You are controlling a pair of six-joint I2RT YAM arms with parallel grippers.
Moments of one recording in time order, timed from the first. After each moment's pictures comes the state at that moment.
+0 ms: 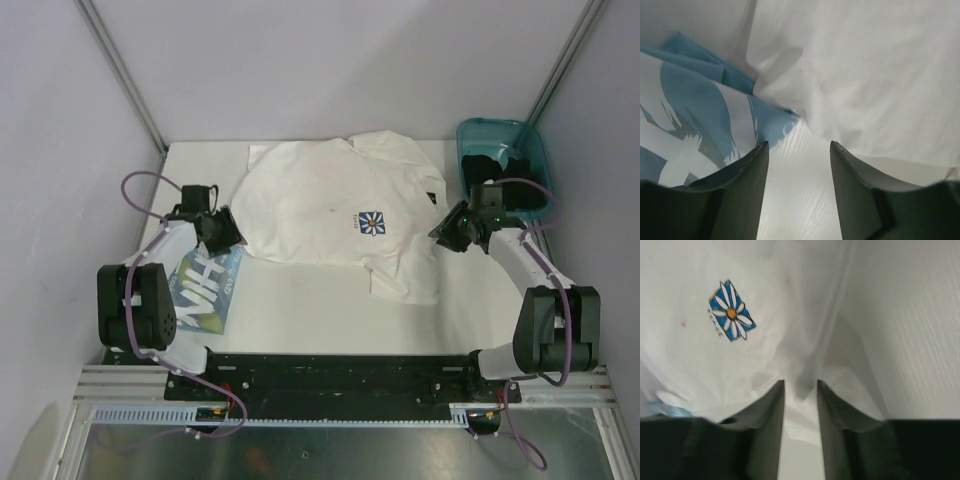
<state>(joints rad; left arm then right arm) 0.02 1.55 1.00 -0.45 0.16 -0.44 0.00 1.41 0.95 -0.40 -0.20 0.75</state>
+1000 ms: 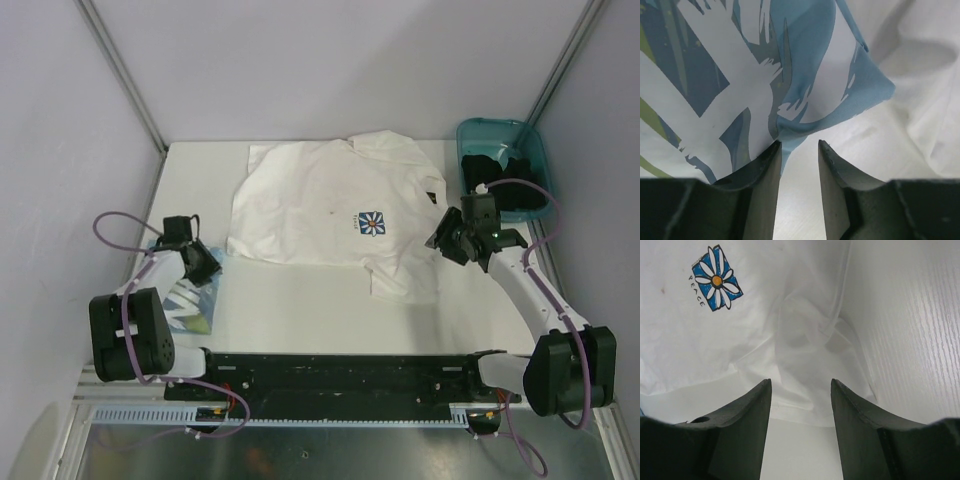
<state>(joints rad) 0.13 1.38 0.71 -0.43 0.03 -0.54 0.15 1.22 0.91 -0.55 -0.02 0.66</state>
